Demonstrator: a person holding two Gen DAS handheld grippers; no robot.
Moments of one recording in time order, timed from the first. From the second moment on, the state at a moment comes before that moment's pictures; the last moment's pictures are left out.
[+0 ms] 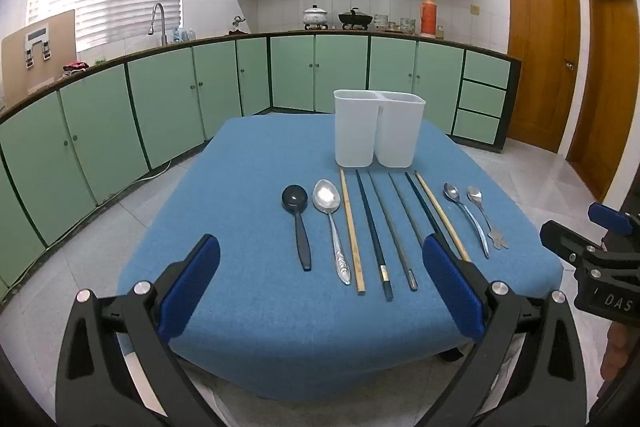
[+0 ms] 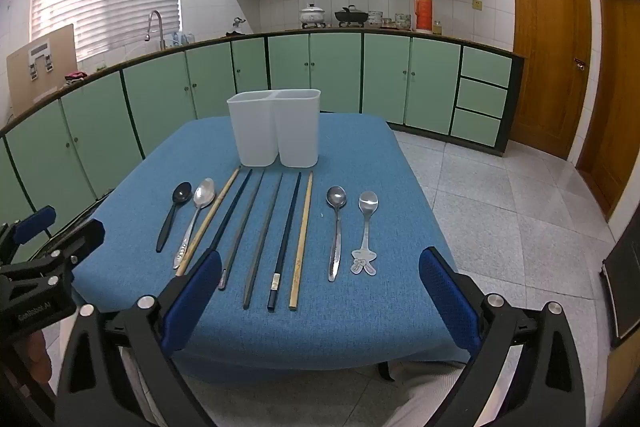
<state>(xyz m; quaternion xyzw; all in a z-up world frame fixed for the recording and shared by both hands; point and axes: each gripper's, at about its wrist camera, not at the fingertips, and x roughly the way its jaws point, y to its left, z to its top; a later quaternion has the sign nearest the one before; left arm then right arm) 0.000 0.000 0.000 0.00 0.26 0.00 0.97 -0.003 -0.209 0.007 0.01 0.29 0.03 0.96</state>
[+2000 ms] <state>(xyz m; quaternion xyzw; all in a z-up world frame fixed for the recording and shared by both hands) 0.000 0.000 0.001 0.01 0.26 0.00 0.97 -0.002 -0.208 0.006 0.01 0.29 0.03 0.96</state>
